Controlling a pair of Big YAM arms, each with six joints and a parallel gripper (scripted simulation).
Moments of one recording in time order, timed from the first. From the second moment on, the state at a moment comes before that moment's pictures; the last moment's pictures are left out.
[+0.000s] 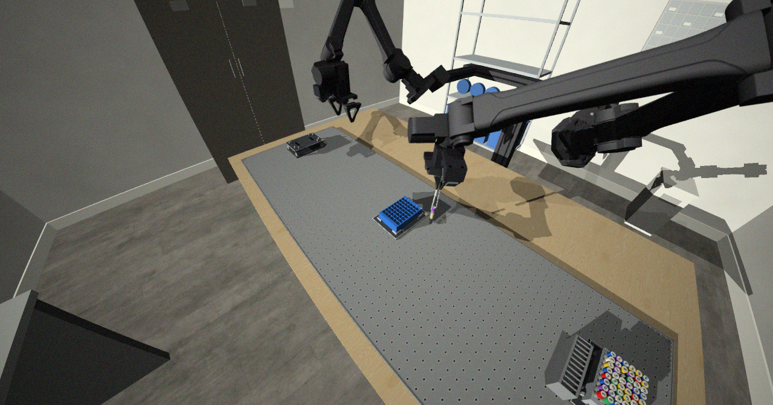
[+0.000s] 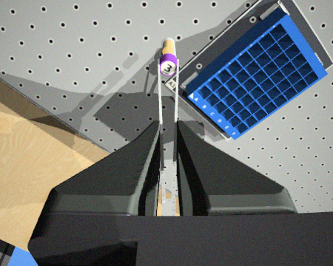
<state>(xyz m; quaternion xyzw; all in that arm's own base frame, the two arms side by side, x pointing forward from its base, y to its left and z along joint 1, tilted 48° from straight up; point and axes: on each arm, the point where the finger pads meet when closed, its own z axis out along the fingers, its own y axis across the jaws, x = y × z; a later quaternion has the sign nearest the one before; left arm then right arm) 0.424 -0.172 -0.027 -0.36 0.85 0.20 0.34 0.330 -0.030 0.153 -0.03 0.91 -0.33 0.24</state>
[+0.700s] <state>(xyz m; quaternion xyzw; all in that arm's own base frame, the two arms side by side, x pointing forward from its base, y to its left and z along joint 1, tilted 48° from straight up) 0.424 -0.195 -0.049 -0.35 0.85 0.20 0.34 0.330 -0.030 0.153 -0.03 0.91 -0.33 0.24</state>
